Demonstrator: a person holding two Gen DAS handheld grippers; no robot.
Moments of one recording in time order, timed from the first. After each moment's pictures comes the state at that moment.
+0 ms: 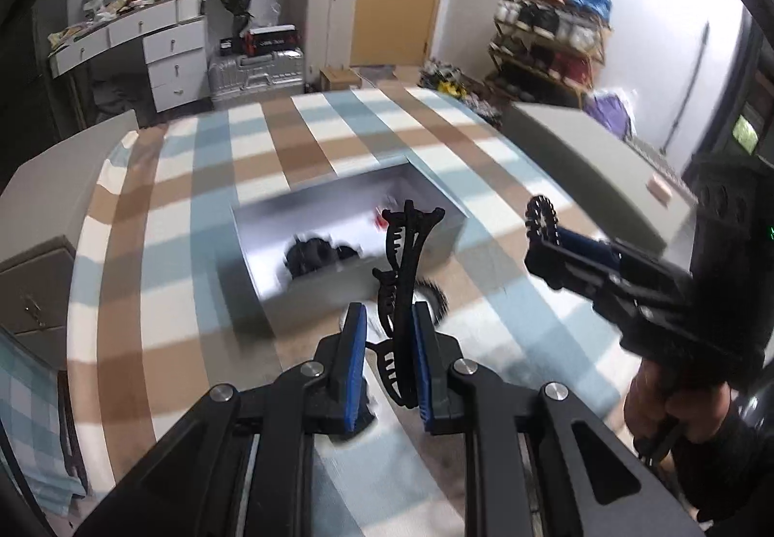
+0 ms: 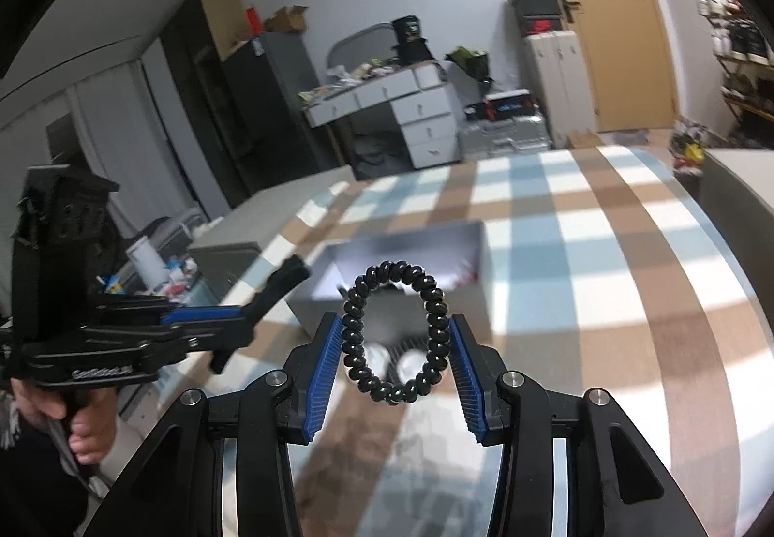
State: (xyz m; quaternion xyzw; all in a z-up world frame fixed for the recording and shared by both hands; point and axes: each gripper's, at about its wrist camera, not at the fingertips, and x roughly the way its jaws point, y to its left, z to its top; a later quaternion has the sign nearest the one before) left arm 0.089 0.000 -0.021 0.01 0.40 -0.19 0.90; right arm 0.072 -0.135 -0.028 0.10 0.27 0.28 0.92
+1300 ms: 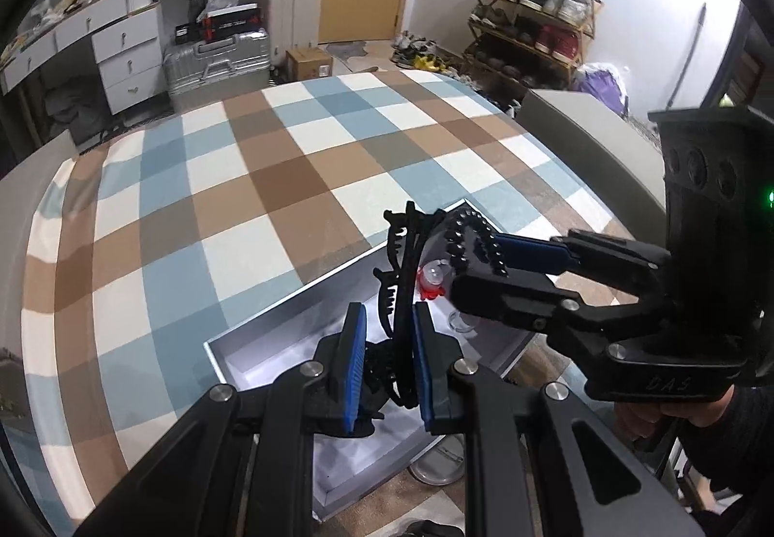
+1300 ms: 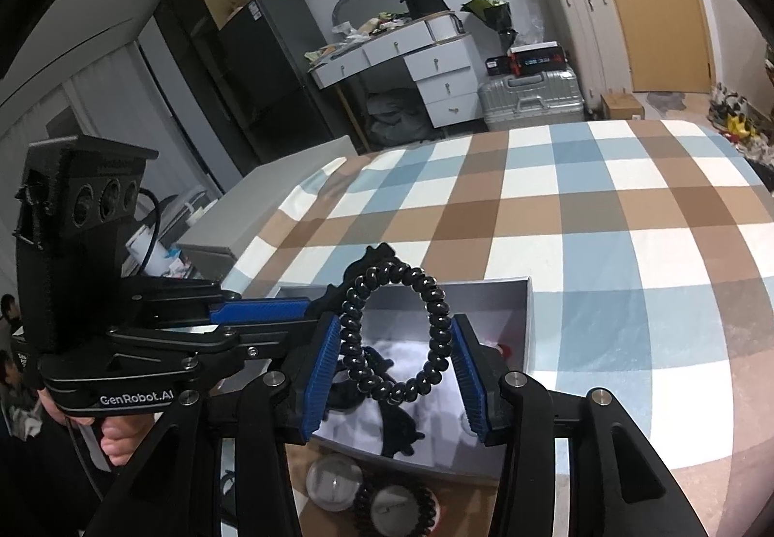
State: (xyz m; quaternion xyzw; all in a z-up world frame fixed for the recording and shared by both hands) left arm 0.185 -0.004 -0.045 0.04 0.44 -0.25 0.86; right arm 0.194 -0.097 -0.055 0.10 0.34 0.31 0.88
